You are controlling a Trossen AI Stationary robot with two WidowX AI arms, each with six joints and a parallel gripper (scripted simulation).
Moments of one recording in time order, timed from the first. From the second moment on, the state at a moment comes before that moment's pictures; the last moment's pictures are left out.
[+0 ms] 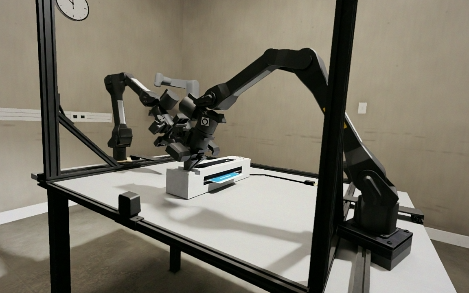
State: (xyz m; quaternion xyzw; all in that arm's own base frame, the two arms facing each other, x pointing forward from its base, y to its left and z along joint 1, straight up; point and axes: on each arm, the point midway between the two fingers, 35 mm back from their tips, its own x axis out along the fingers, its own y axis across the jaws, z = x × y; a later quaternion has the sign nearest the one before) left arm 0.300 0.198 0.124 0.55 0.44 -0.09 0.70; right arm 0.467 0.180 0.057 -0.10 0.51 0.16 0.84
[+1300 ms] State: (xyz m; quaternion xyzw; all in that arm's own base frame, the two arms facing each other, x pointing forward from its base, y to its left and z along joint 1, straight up) left arm 0.300 0.198 0.124 0.55 0.44 -0.09 0.70; right arm 0.451 0.174 0.083 -0.10 0.54 0.16 0.82
